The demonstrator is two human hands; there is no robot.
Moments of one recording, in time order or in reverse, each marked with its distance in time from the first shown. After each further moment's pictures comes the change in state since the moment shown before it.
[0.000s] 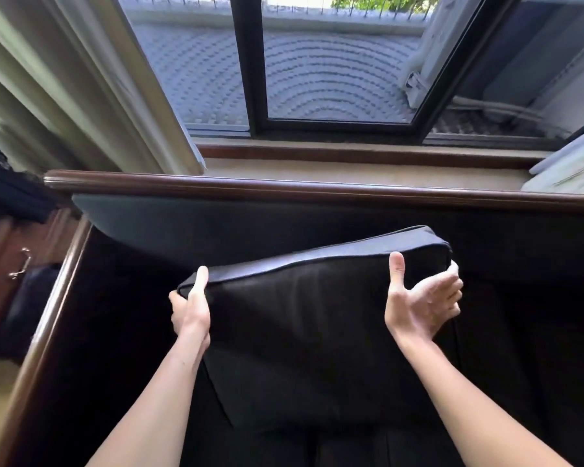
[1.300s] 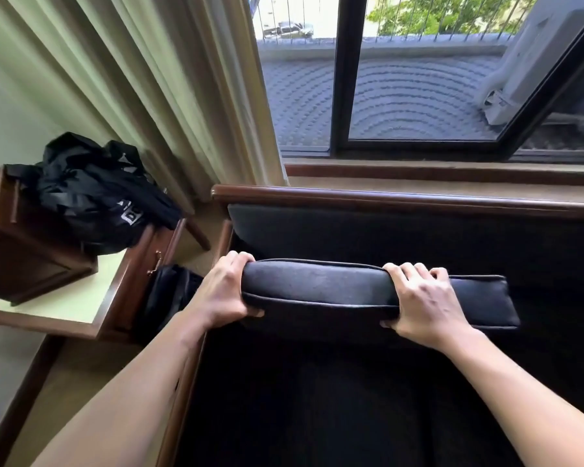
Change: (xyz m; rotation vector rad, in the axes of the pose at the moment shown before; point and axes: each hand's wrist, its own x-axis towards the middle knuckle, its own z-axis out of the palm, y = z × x) left_hand 0.103 0.119 -0.228 0.975 -0.438 1.153; right_hand -0.138 -0.129 0.067 -0.620 -0.464 -1.056
